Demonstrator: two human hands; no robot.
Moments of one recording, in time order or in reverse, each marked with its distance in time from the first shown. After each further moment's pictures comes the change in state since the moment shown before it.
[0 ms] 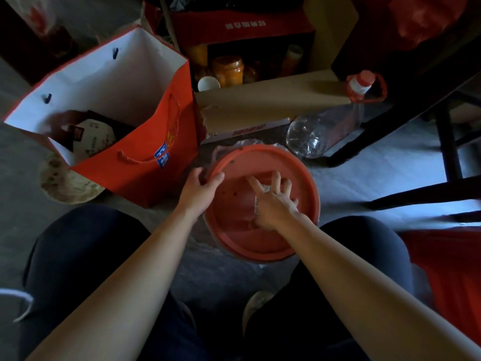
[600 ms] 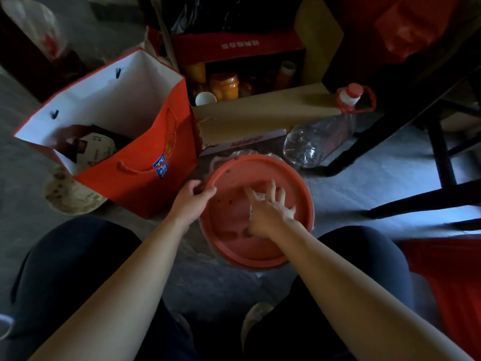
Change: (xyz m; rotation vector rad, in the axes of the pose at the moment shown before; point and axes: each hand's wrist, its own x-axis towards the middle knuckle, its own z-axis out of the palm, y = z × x) left_hand -0.012 0.006 -0.009 0.048 -0.012 0.013; right_hand -0.010 0.004 -0.002 0.014 0.060 -0.022
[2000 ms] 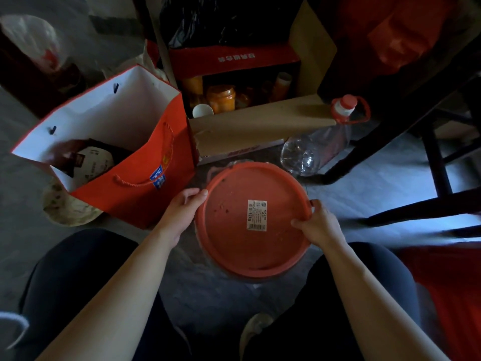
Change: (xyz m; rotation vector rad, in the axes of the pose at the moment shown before) left_hand 0.011 -0.010 -0.012 -0.217 -0.121 0.027; right_hand -0.006 0.099 -0.007 0.601 0.260 0.326
